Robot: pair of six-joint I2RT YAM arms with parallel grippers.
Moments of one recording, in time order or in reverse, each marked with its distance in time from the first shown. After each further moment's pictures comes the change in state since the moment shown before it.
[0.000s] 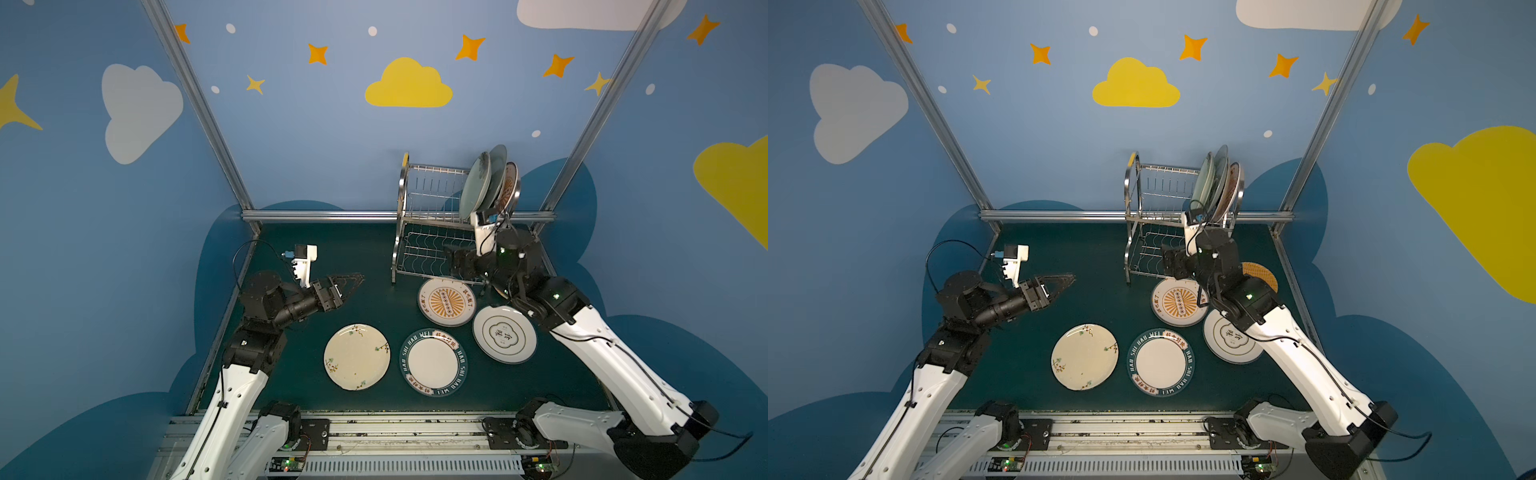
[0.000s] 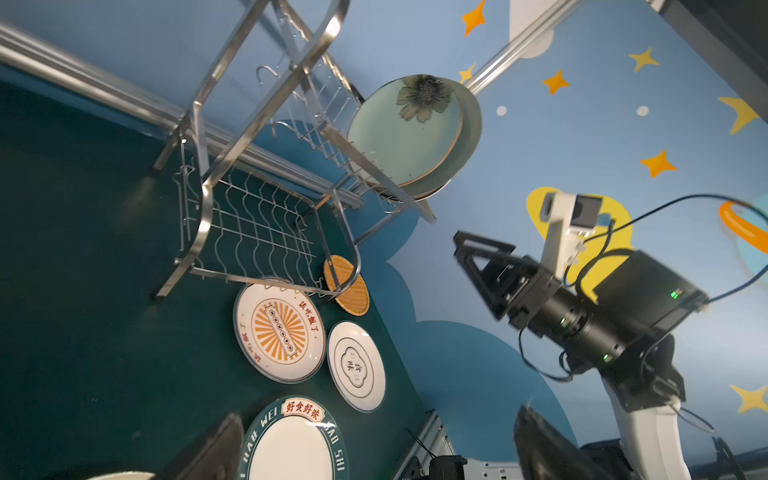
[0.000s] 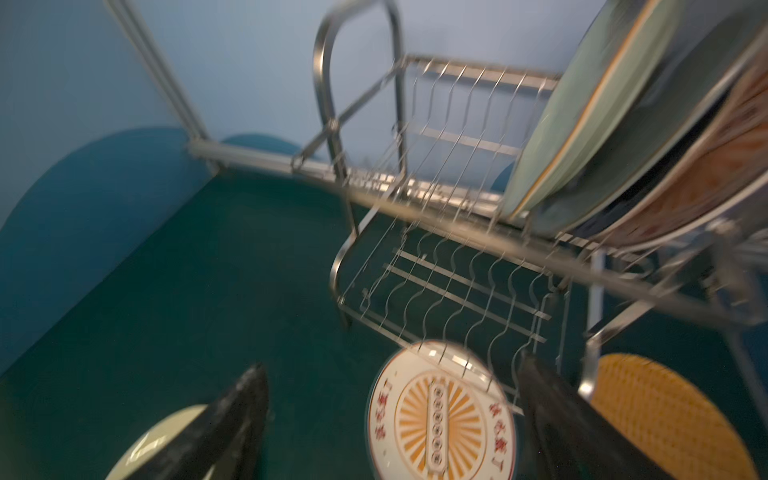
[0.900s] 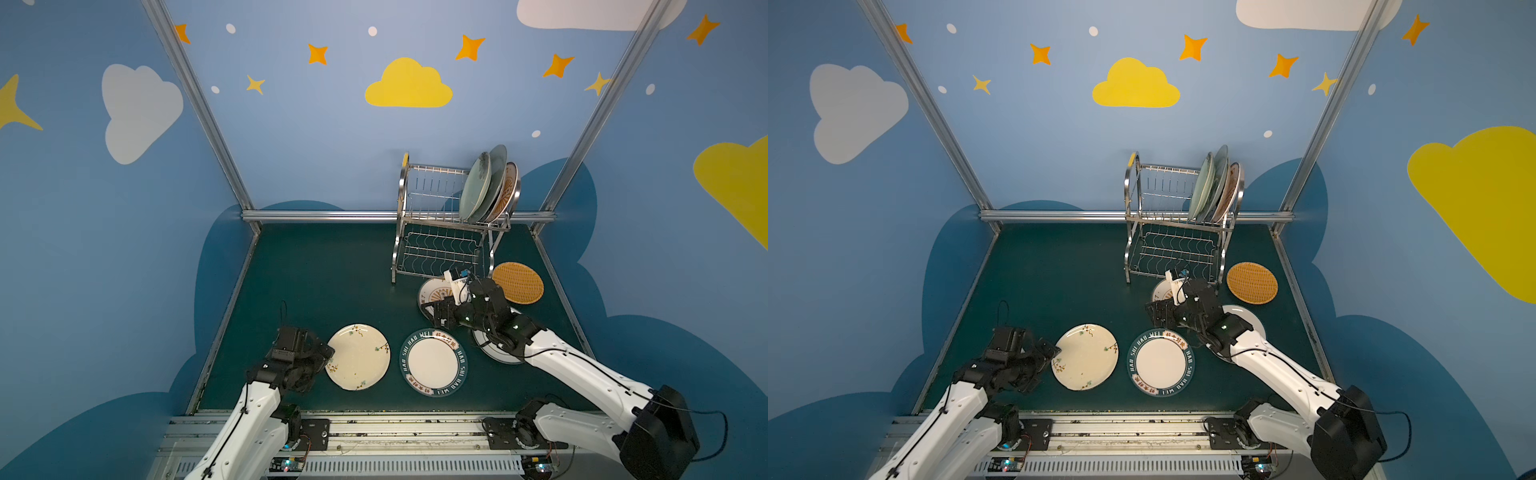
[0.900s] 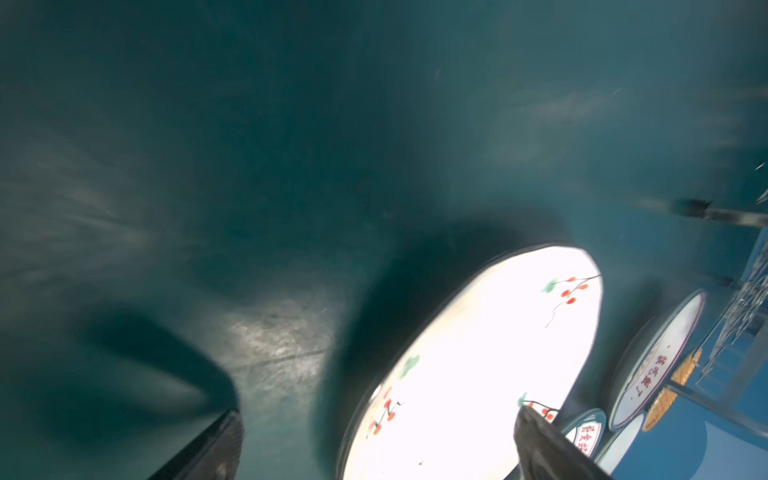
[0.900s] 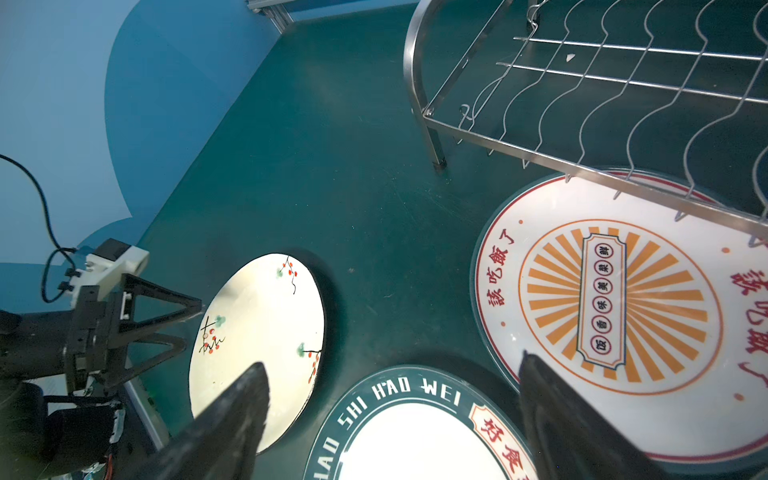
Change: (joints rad) left arm -0.001 -0.070 -0.508 -0.466 -0.468 -0.348; right arm 0.001 -0.028 -0.462 0.296 -0.314 0.190
